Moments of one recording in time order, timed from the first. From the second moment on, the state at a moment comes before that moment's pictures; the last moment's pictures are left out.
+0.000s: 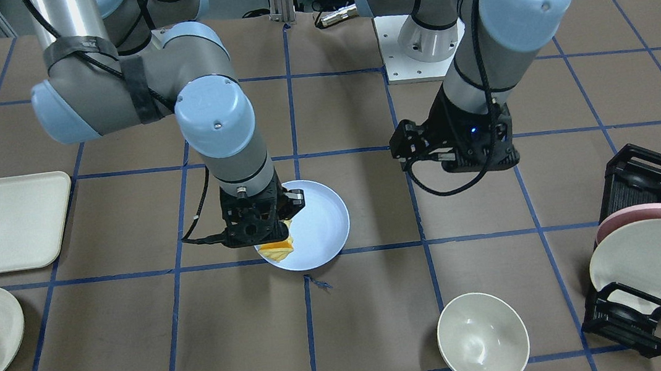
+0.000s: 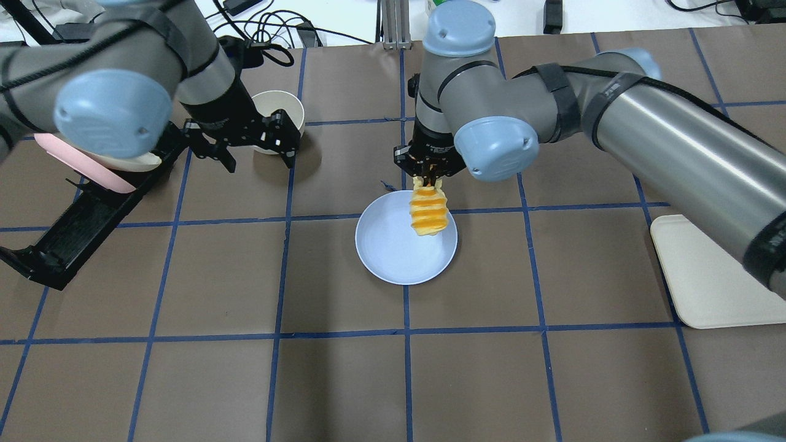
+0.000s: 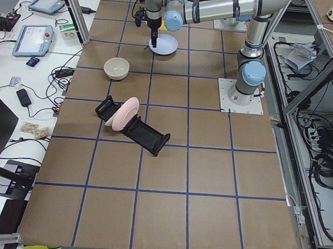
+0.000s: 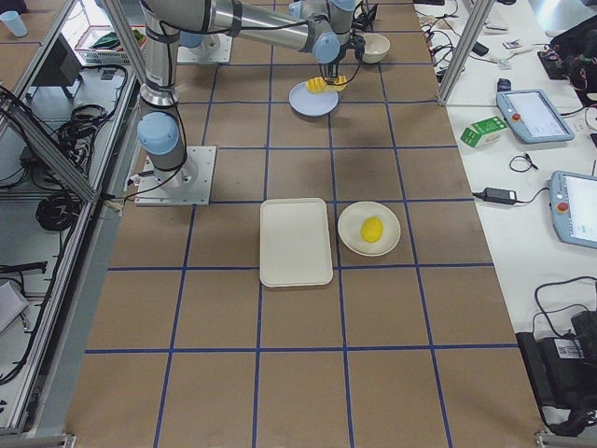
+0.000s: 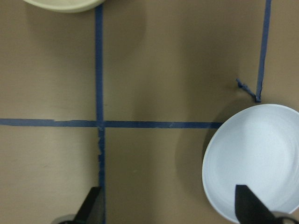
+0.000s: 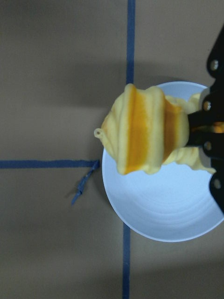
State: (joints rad) left arm -1.59 -1.69 -1.58 -1.51 1.53 0.02; right arm 1.88 -1.19 1.60 -1.98 -1.48 0.28
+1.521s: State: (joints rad) left arm -1.55 -1.56 -1.51 -1.61 1.56 0.05; right arm 1.94 -1.06 1.61 -2.08 -1.47 0.26
